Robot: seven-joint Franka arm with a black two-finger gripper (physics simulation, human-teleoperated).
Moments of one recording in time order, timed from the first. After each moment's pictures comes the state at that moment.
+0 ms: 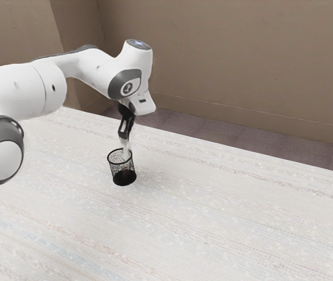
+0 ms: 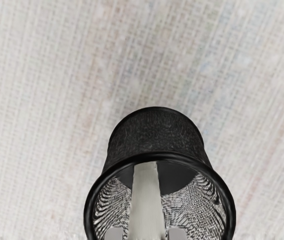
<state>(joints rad) -0.07 0.57 0.02 -1.34 0.29 1.82 1.11</state>
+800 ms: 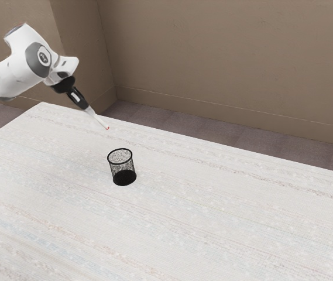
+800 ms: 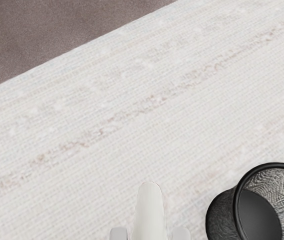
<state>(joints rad) 0.17 0.44 0.20 -1.52 -0.55 2.14 1.16</state>
